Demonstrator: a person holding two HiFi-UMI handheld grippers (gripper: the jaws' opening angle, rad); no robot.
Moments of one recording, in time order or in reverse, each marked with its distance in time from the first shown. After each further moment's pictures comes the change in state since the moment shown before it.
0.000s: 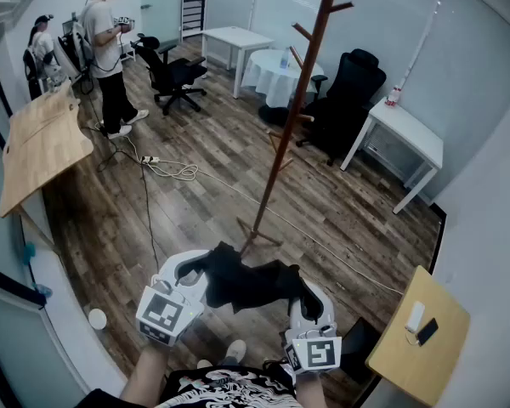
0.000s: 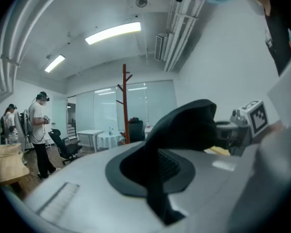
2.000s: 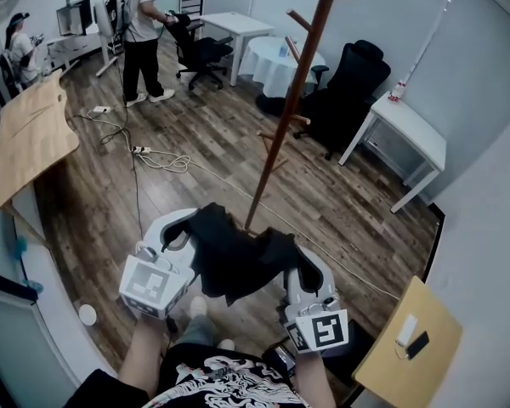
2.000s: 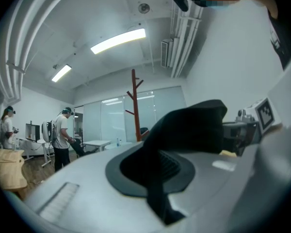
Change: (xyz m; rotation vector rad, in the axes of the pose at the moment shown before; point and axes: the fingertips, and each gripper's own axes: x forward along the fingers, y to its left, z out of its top) left arm 0.108 0.080 0.060 -0.066 -0.117 0.134; right arm 0.116 -0.066 0.037 0.048 -0.137 0.137
